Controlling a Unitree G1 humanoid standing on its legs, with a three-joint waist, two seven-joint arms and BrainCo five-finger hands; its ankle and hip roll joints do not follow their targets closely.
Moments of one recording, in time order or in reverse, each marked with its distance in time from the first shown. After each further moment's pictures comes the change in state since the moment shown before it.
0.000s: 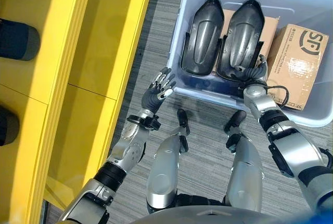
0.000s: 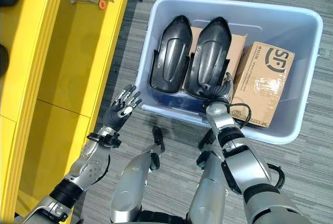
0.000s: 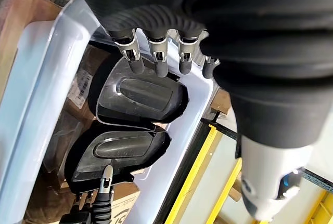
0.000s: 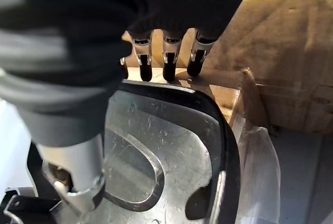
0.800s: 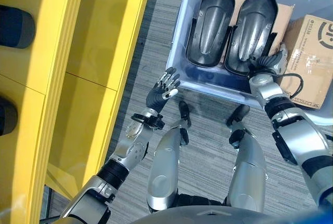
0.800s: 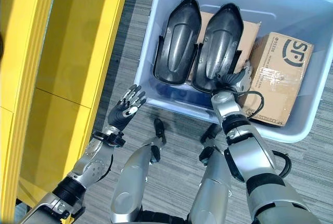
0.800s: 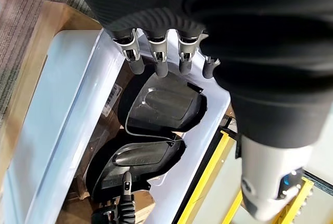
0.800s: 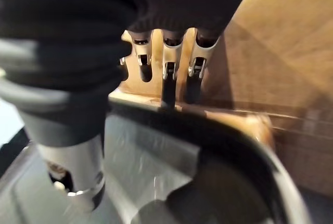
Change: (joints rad) left arm -0.035 -0.001 -0.056 0.001 -0.001 0.000 0.023; right arm -0.152 -0.072 0.031 0.093 -0.072 0.122 -0.179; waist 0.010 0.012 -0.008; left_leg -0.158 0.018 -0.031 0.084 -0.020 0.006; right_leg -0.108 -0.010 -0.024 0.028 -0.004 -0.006
